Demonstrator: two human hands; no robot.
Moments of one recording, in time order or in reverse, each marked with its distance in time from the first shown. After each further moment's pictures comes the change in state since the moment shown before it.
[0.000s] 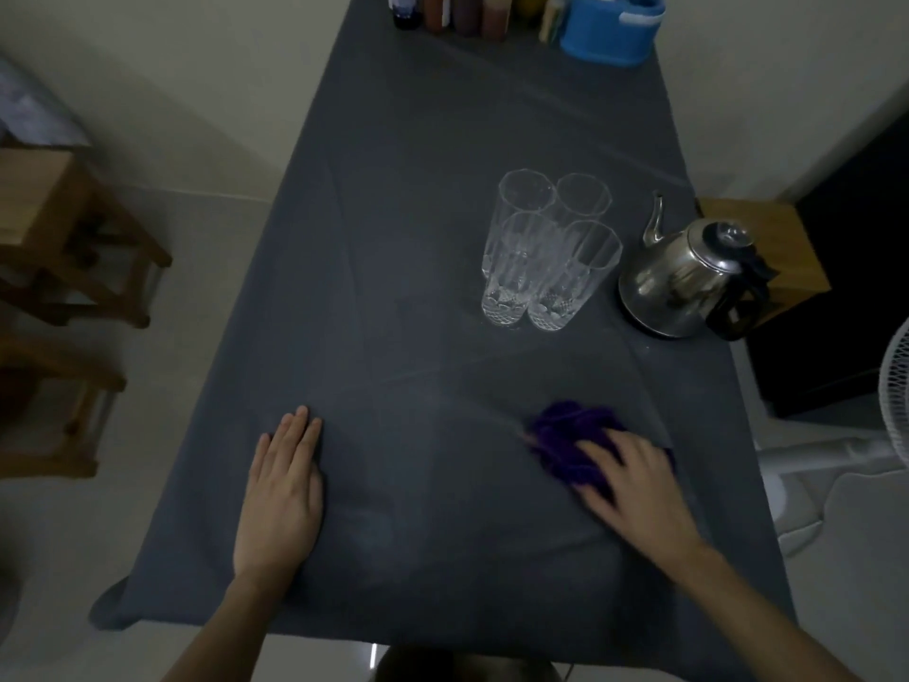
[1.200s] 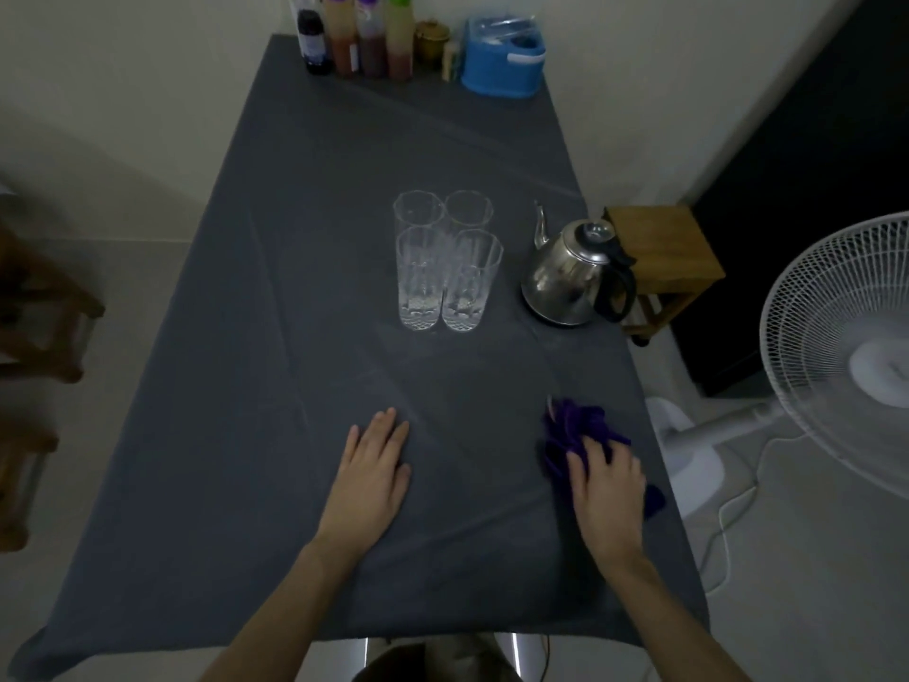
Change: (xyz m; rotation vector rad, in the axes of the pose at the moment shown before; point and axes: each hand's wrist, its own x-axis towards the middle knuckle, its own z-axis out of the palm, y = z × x) left_hand 0.012 0.140 0.037 -0.061 -0.170 0.325; right_hand -0.057 0.016 -0.001 0.039 0.183 0.610
